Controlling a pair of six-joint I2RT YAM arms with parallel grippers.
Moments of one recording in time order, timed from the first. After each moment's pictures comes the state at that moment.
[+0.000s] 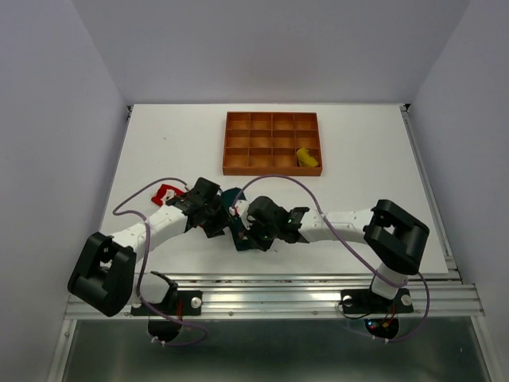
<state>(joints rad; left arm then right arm) -0.52 1.30 0.67 -0.45 0.08 -0.97 1.05 1.73 0.96 -0.12 -0.13 0.04</state>
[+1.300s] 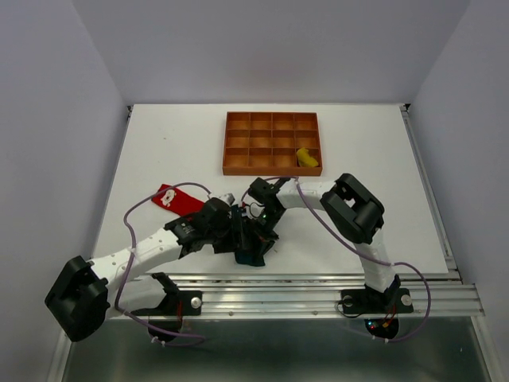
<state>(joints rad) -0.77 1.05 0.54 -0.39 0.14 -0.86 0.84 2.13 1.36 -0.75 -0.89 0.37</state>
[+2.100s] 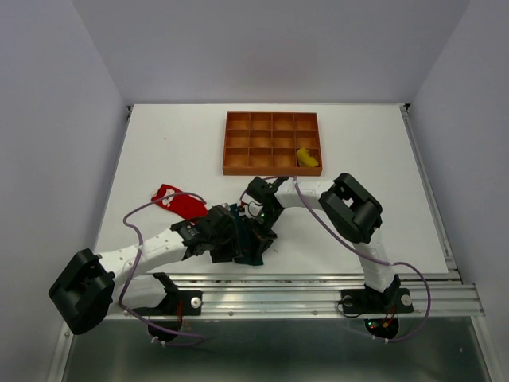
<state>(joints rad) -0.82 1.11 0.52 -0.47 0.07 -0.98 0.84 2.14 1.39 -0.76 -0.89 0.38</state>
